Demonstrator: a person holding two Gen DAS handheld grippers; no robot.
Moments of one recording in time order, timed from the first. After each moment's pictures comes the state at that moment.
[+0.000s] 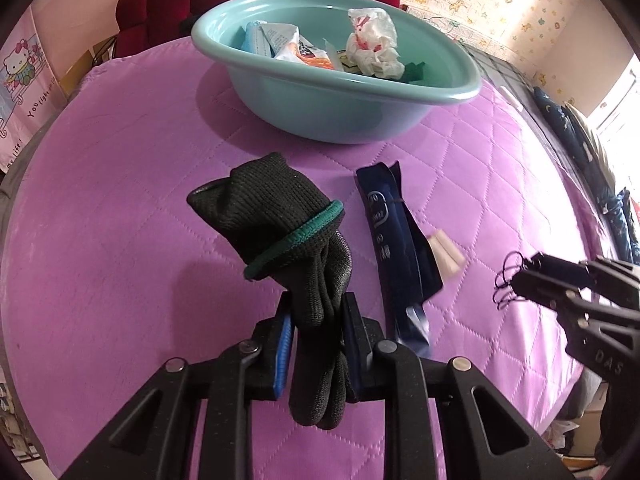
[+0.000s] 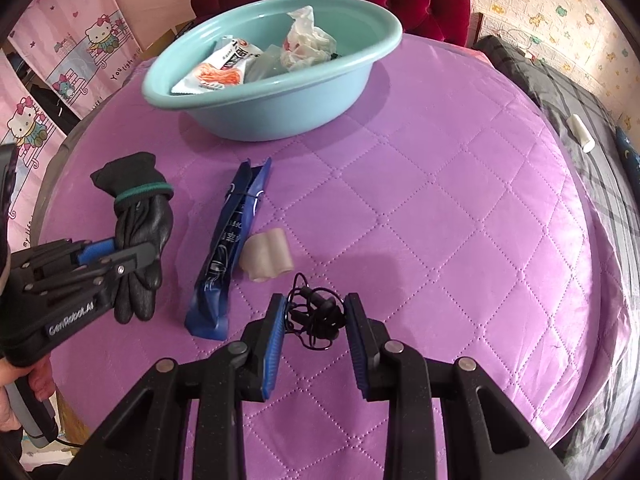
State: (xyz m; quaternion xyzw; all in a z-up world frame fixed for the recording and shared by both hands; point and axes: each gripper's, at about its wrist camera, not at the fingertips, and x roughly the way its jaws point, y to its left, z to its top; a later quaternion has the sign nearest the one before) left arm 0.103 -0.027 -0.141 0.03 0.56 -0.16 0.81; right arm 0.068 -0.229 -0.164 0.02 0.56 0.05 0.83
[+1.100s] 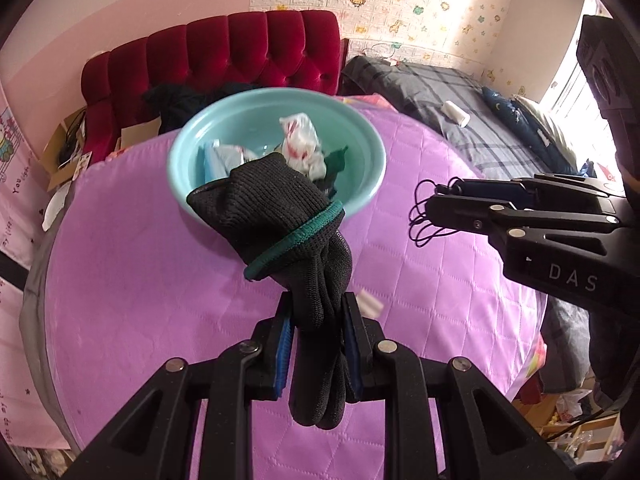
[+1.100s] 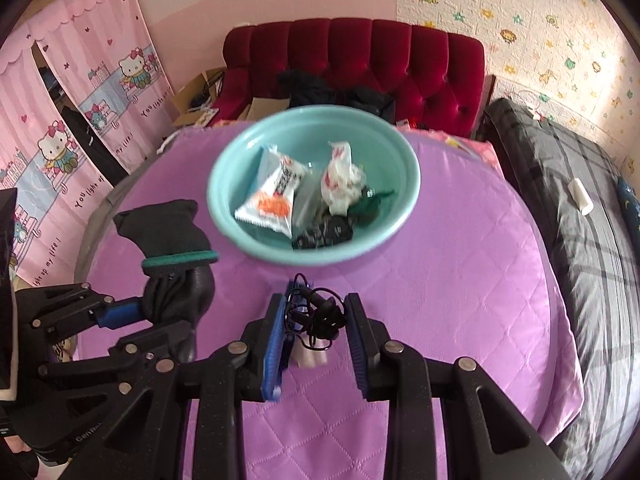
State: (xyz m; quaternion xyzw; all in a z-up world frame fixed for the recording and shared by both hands) left arm 0.108 -0.048 -0.032 0.07 0.49 -0.24 0.83; right arm 0.100 -0.210 -0.036 0.00 0.48 0.08 0.87
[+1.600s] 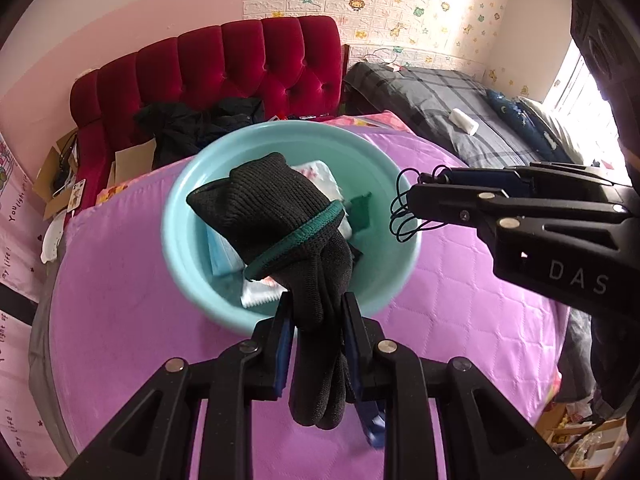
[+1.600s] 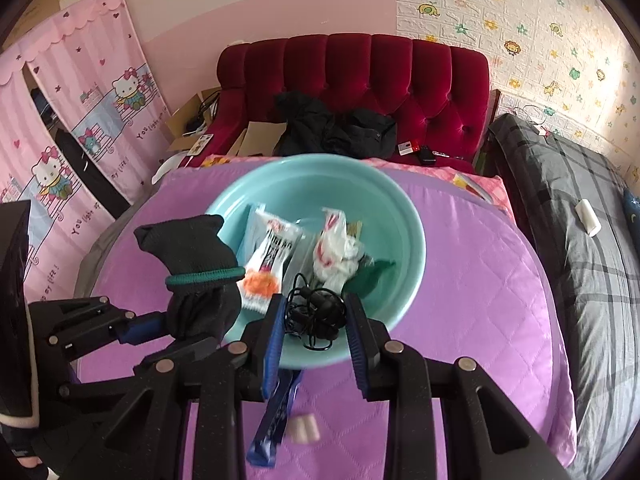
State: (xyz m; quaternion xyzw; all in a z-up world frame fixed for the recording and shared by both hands) left arm 0.190 -0.067 -0.029 0.09 0.48 -0.24 0.84; right arm 0.191 -0.217 -0.026 0.02 0.46 0.08 0.88
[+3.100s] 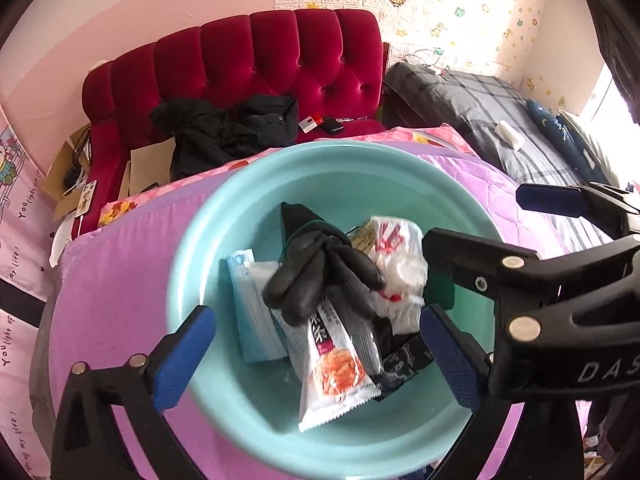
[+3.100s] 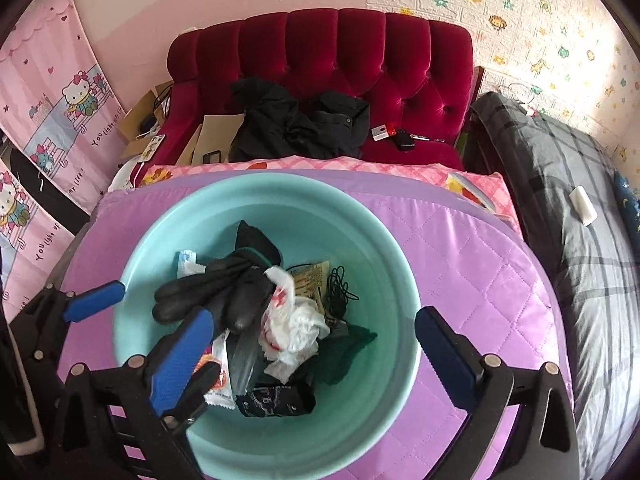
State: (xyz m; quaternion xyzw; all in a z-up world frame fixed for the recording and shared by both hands) left arm 0.292 -0.076 -0.067 0.09 0.49 -0.19 0.85; right arm 0.304 -0.228 -0.072 0.02 0.50 0.02 0.87
